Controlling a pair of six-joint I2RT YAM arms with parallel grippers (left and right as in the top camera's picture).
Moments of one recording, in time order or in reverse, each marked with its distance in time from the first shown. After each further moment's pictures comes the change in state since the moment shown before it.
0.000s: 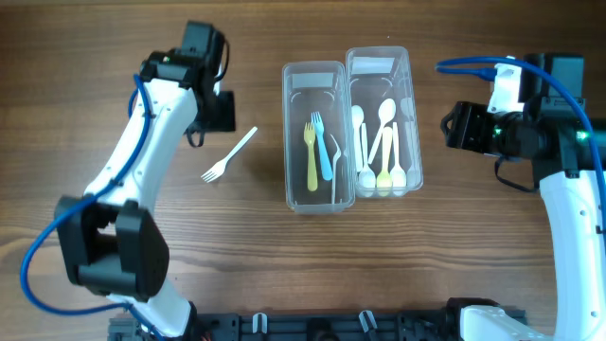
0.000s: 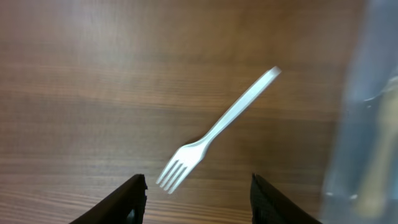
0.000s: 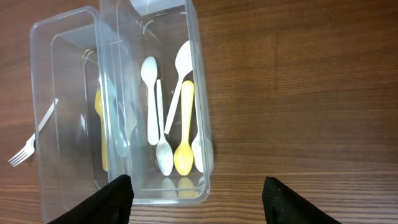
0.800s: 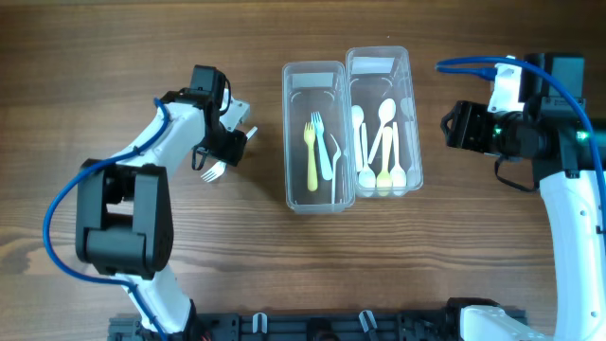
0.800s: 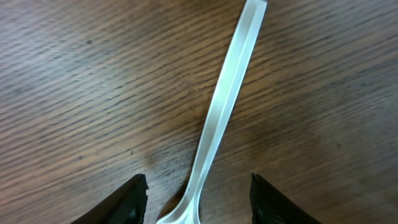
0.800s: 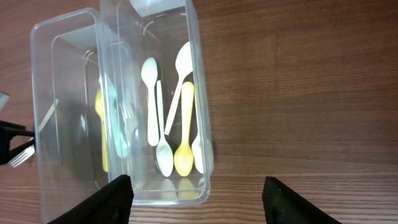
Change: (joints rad) left arm 0.034 0.107 -0.286 0.349 0.171 0.461; right arm 0.000 0.000 0.000 0.004 0.000 0.000
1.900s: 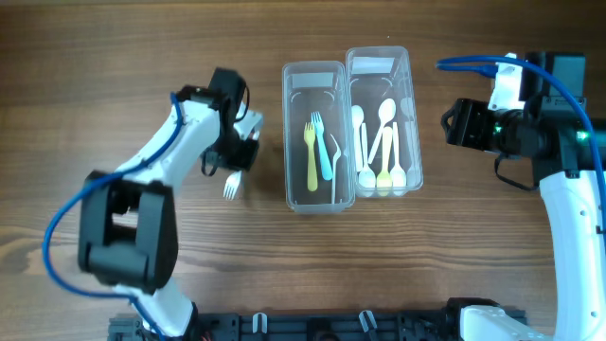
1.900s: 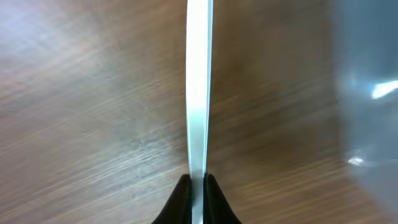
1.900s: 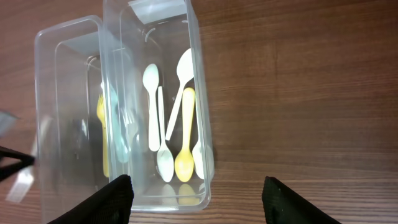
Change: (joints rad) left arm -0.101 -0.071 0.071 -0.246 0.023 -0.137; right arm 0.000 0.000 0.000 0.022 0.000 0.000
